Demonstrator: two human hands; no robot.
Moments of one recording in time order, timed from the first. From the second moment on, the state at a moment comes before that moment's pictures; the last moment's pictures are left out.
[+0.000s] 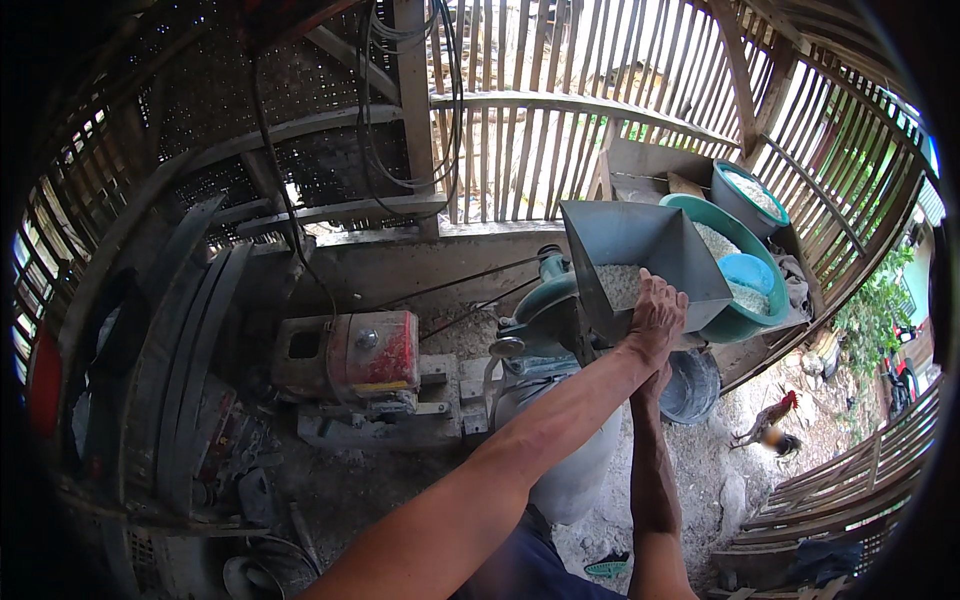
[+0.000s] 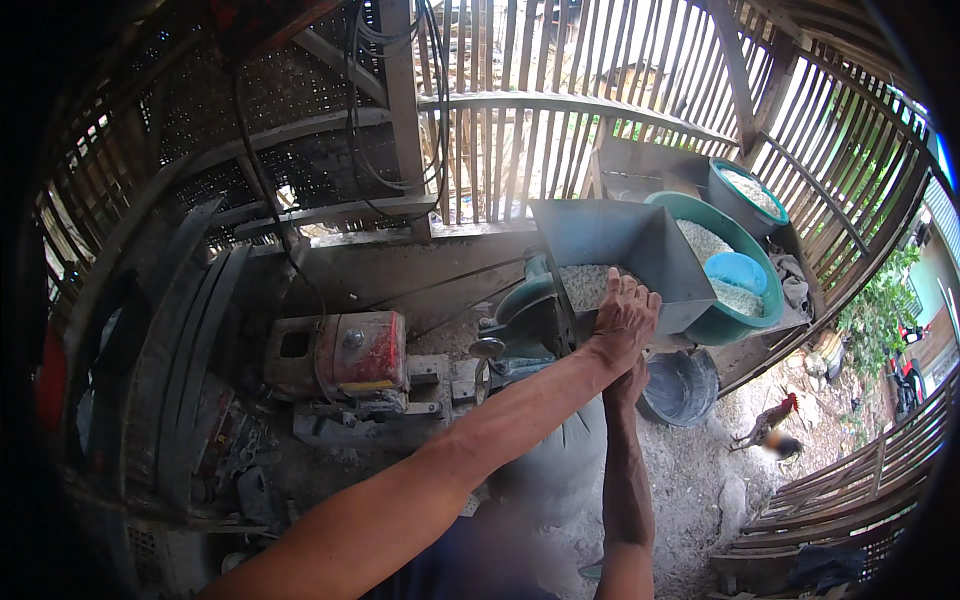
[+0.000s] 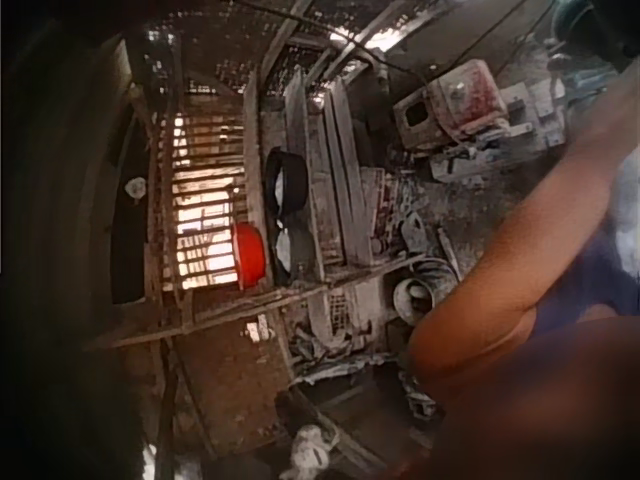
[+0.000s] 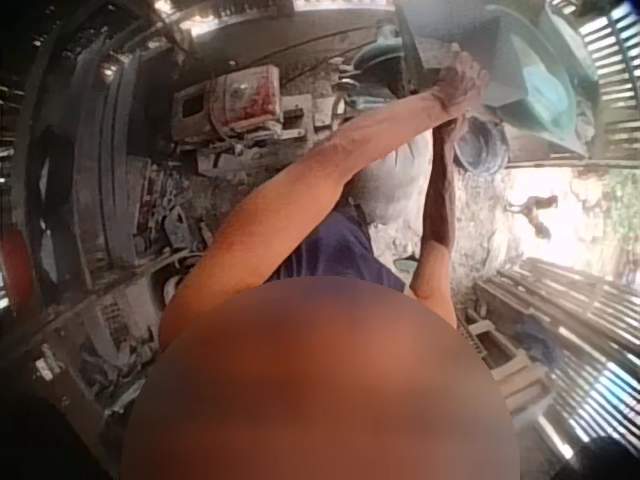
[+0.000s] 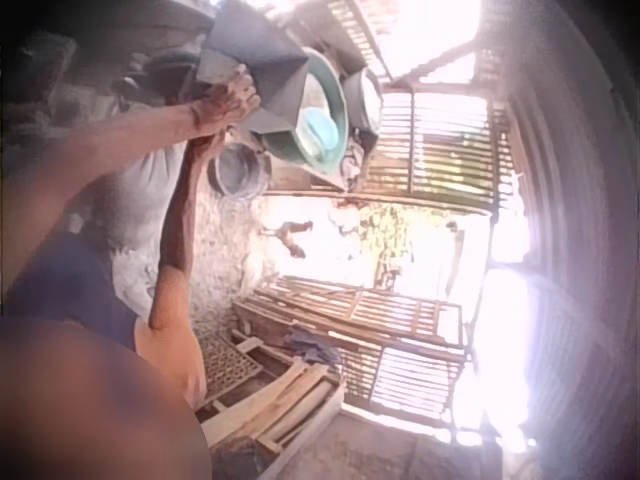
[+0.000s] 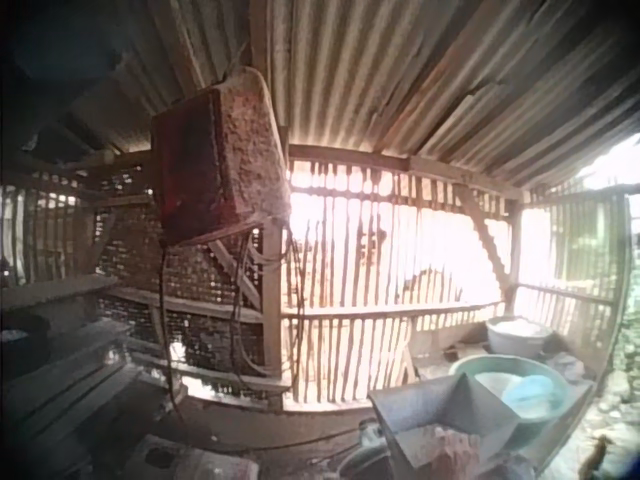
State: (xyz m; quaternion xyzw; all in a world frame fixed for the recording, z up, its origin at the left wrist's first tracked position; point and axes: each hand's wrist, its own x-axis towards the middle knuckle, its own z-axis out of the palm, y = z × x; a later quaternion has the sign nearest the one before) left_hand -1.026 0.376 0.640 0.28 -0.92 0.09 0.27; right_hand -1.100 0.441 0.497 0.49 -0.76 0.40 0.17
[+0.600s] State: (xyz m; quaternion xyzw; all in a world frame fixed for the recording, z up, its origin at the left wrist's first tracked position) left_hand -1.025 0.398 0.626 0.31 -0.87 0.27 0.28; right_hand -1.064 0.532 0.492 0.34 -0.77 0.54 0.03
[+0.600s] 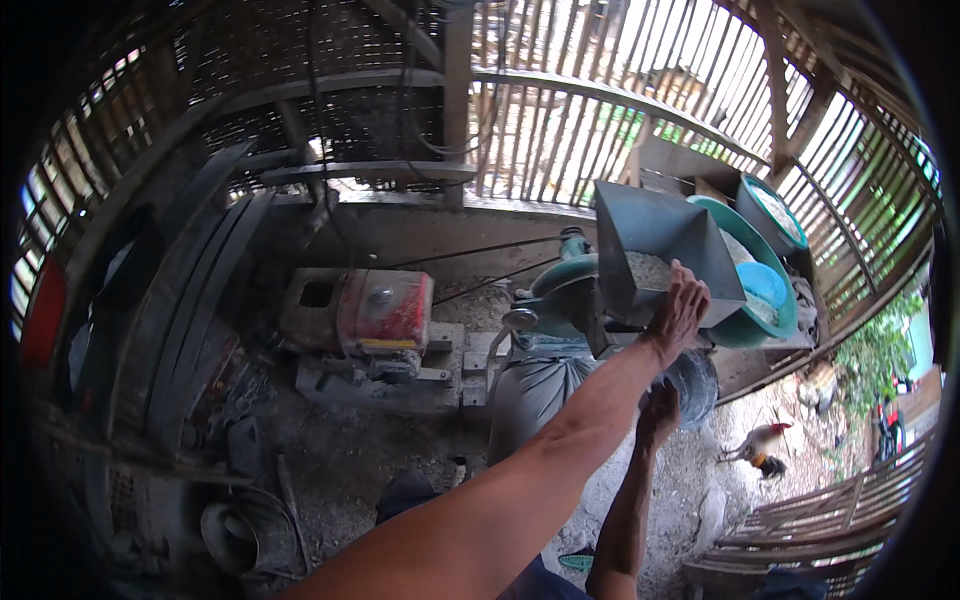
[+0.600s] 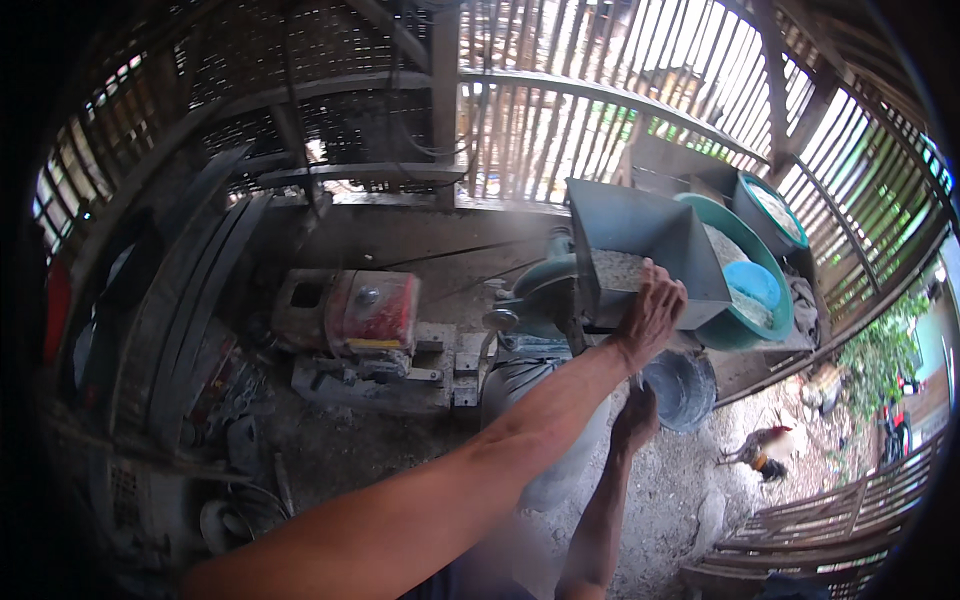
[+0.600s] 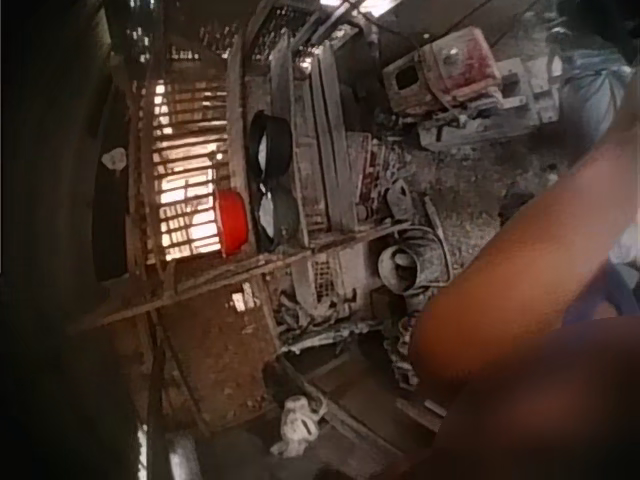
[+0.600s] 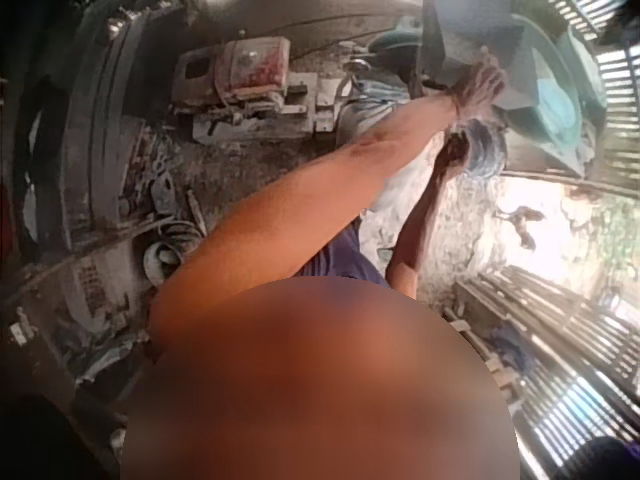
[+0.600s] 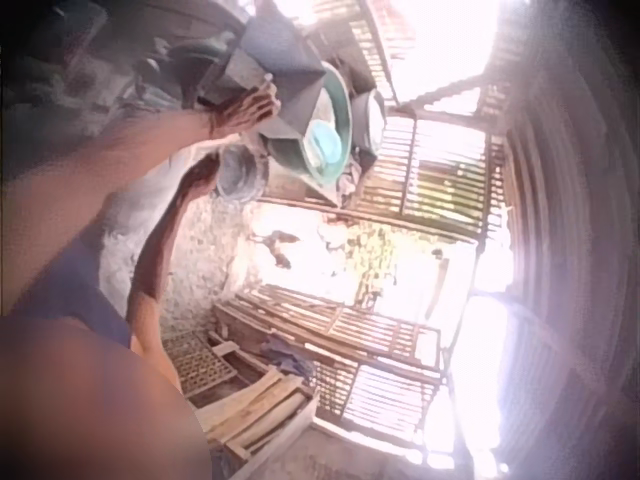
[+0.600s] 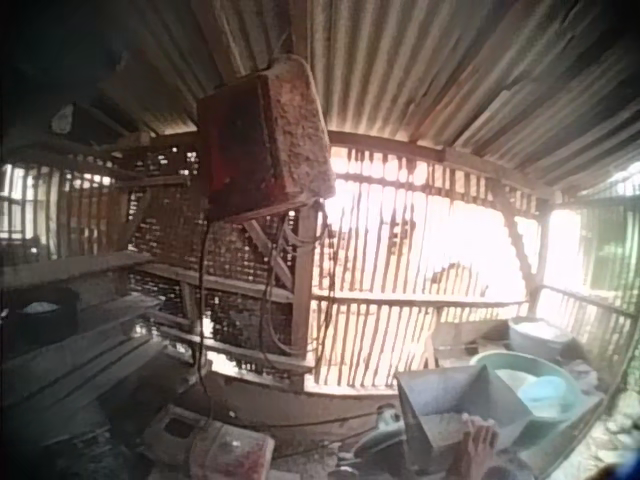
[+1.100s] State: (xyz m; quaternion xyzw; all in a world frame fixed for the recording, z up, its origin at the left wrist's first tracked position) left_hand -0.853 0.533 0.461 0.06 -0.93 -0.17 0.32; right_hand -0.873 0.961 0.240 -0.04 -0.95 0.20 -0.25
